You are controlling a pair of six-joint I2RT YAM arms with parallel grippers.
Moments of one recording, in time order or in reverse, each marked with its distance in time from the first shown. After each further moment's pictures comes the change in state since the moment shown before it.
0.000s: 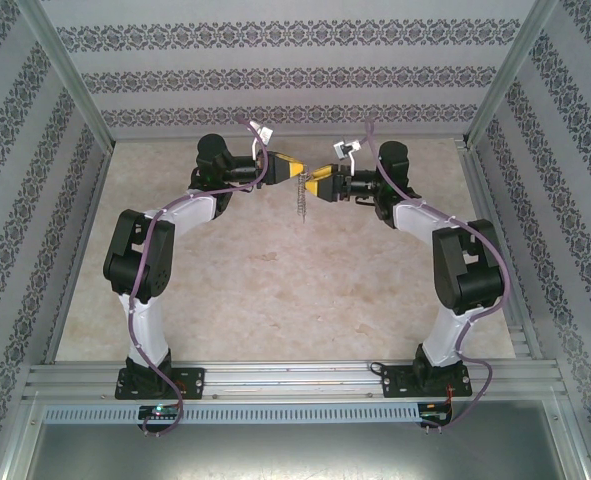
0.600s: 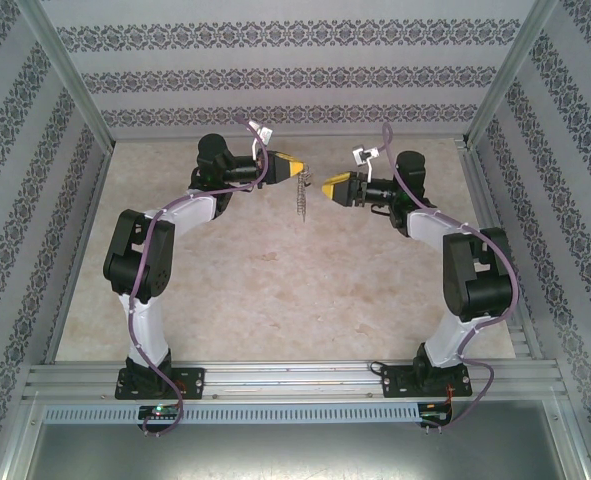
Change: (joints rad) left arm 0.000 0.000 0.000 -0.017 -0.023 0.045; right arm -0.084 -0.069 -0.118 -0.011 0.038 0.002
